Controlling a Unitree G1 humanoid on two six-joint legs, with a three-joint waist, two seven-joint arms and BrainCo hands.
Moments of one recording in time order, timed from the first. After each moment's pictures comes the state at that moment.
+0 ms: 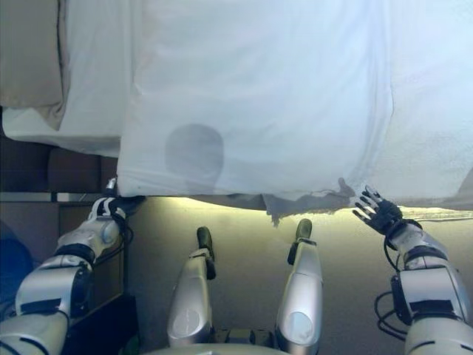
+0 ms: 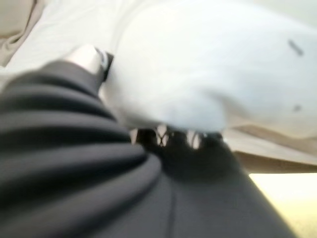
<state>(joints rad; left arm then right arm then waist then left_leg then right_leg) -0.70 0.54 0.13 1.30 -1.70 0.41 -0.24 -0.66 -0.74 0.10 1.36 1.02 0.27 0.40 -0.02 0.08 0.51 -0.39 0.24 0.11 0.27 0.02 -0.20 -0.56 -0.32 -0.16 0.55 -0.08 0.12</state>
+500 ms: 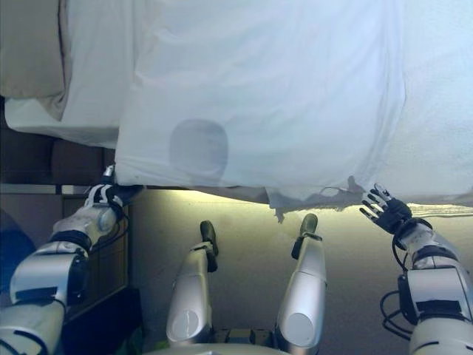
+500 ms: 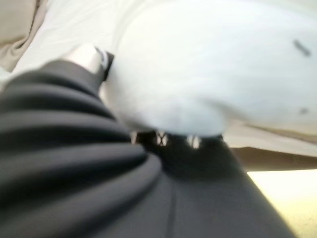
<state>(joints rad) -0.78 0.58 0.09 1.36 -1.72 0.41 -0.22 -0.67 -0.76 0.10 1.36 1.02 0.27 0.46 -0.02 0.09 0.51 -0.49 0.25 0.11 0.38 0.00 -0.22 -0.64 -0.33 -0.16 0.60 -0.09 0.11</state>
